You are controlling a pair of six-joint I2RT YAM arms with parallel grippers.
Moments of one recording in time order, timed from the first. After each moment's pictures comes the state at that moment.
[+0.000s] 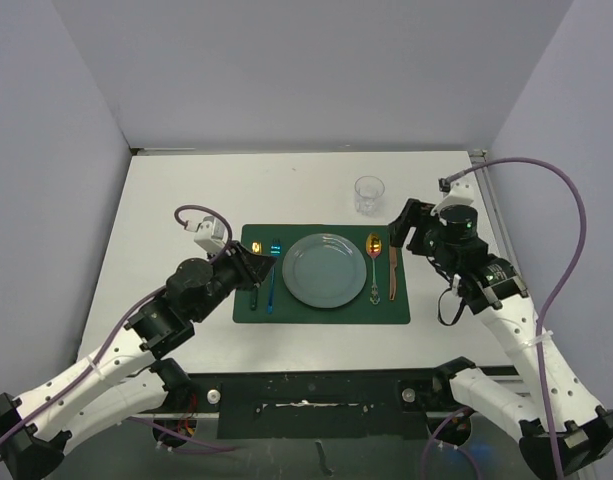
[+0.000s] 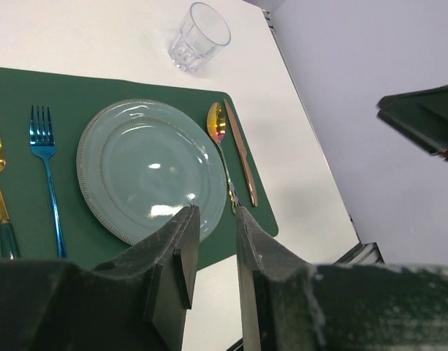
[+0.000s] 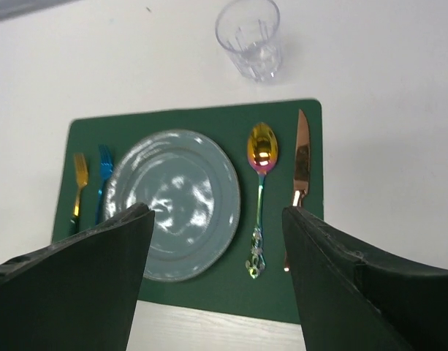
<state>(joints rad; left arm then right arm) -0.82 0.75 0.63 -0.07 -0.22 -0.77 0.38 0.91 1.06 -0.58 0.14 0.43</state>
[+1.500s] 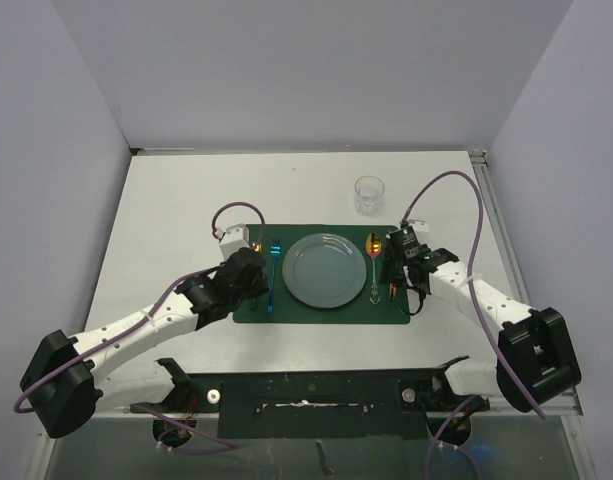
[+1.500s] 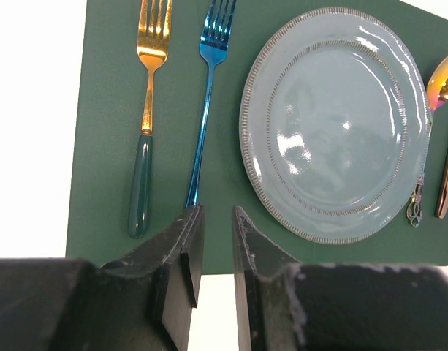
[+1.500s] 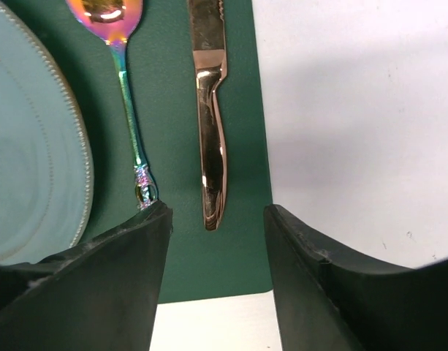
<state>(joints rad) -0.82 1.14 0.71 -0.36 -0.45 -0.90 0.41 1.28 0.76 -0.55 0.28 0.50</state>
